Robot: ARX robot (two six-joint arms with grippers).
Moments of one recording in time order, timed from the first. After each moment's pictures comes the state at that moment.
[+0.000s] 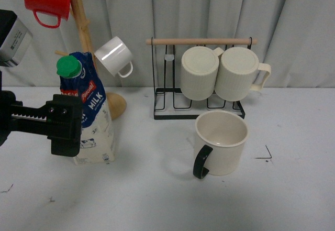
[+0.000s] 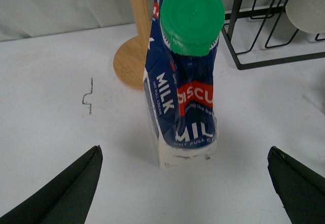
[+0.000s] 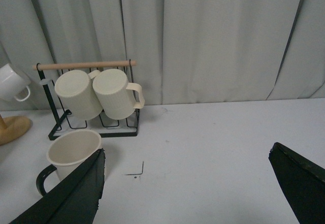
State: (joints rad) left arm -0.26 1.47 0.50 0.49 -0.21 -0.01; right arm 0.00 0.00 0.01 0.00 0.00 0.01
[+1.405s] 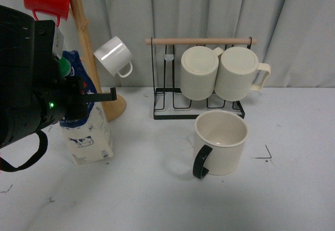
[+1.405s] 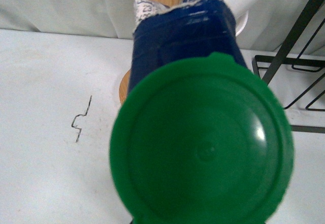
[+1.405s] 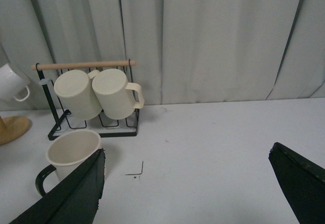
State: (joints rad) left arm -0.26 1.84 0.72 0.68 -0.35 -0.19; right arm 0.00 0.00 0.01 0.00 0.00 0.01
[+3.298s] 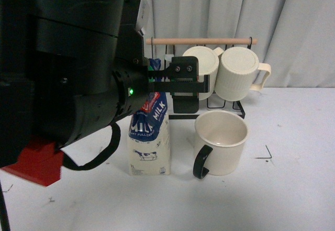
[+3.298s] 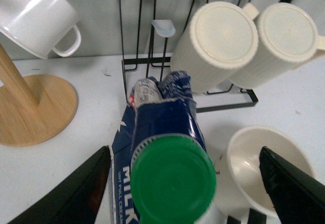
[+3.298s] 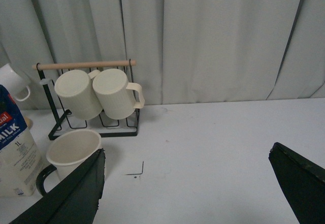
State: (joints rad) left arm -0.55 1.74 0.78 0.58 -0.28 -0.23; right arm 0.00 0.00 0.01 0.00 0.00 0.01
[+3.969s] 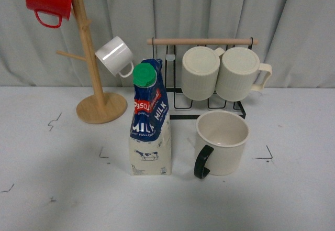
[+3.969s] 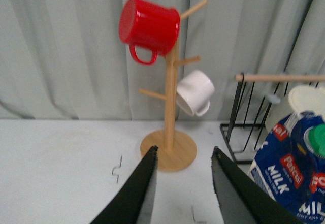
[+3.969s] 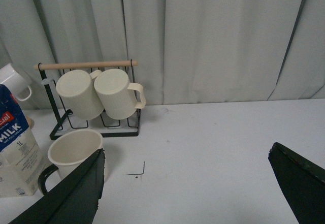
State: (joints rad) left arm -0.26 1.13 0.15 1.00 -0.26 -0.02; right arm 0.00 0.00 0.01 0.00 0.00 0.01
